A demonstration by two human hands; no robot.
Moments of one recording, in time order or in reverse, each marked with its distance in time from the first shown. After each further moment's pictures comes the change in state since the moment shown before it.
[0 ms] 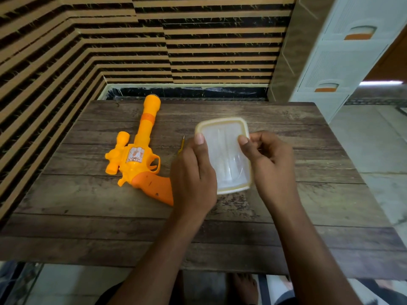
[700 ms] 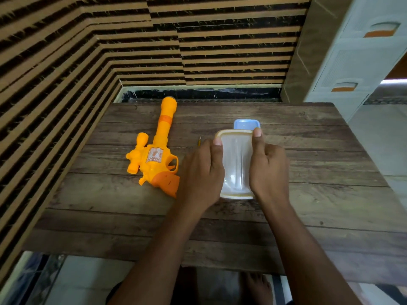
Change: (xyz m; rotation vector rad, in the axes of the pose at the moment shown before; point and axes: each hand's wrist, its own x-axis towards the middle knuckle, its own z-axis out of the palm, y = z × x) left_hand 0.021 -0.018 -0.025 0.242 -0.263 0.036; right_hand -0.002 0.008 0.040 -0.234 0.120 0.078
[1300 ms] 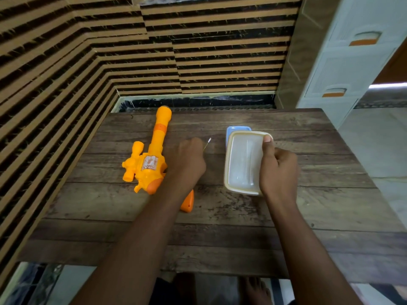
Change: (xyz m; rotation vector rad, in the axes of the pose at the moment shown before) left_hand 0.057 0.013 -0.010 0.726 -0.316 -0.144; right_hand 0.013 0.014 -0.024 0.044 0.129 0.047
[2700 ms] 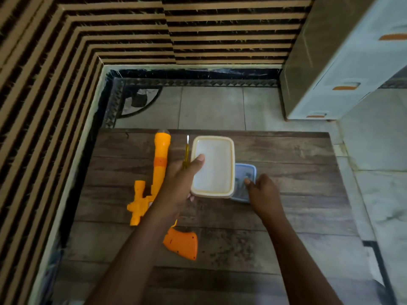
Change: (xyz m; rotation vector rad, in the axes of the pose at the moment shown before) left_hand 0.072 -0.008 -0.072 -1.330 -0.280 -0.338; right_hand 0.098 -0.006 0.050 -0.473 -0.452 0.430
